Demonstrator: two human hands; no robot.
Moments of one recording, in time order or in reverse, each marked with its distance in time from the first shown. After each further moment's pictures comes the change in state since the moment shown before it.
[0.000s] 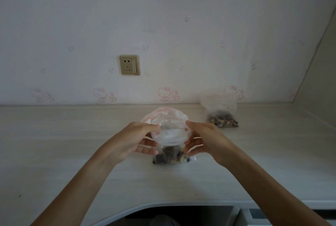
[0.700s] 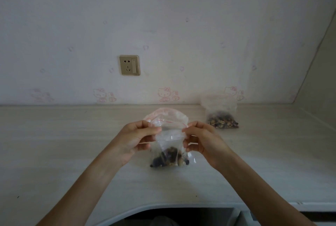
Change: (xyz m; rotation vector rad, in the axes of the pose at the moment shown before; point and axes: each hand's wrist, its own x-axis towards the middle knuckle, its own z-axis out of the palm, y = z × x) left_hand 0.007 -0.014 -0.001 -0.166 0.071 0.112; right_hand -0.001 0.004 0.013 0.212 0.025 -0.114
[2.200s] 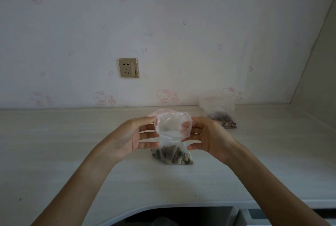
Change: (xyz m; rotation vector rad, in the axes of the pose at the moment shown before) left_hand -0.010 0.025 -0.004 -0.115 -0.256 -0.045; right_hand -0.003 -0.022 -0.015 0.052 -0.140 0.107
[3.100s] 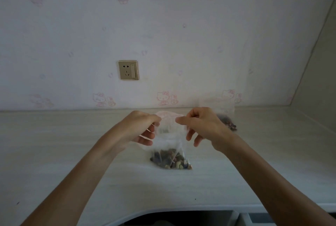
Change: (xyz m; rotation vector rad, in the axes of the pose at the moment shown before) left_hand 0.012 0.028 0.023 0.526 0.336 -0.027; right_hand 0.002 -0.037 0.035 -0.651 0.285 -0.127
